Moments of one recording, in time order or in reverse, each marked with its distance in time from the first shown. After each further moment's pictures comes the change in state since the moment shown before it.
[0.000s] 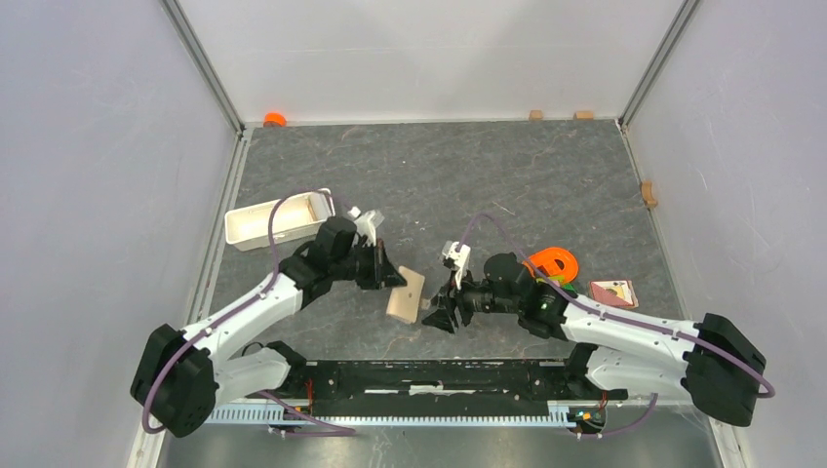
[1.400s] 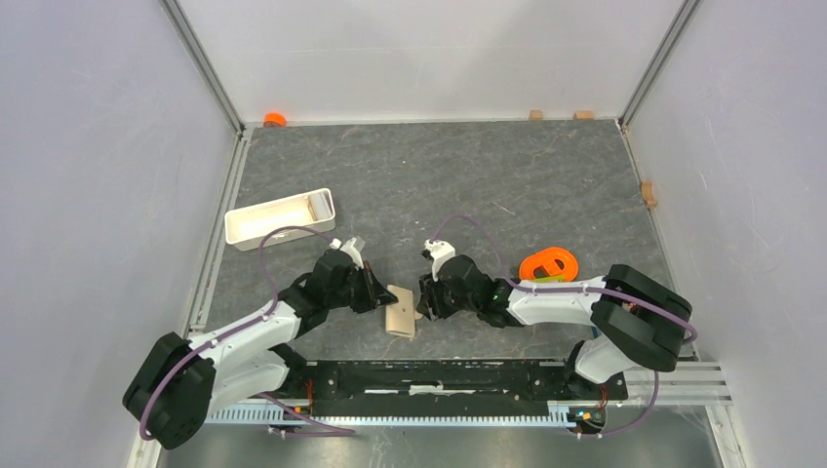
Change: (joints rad) left arm -0.039 -0.093 -0.348 0.239 -0.213 -0.300; right arm 0.041 0.450 0.113 0.018 0.438 0.245
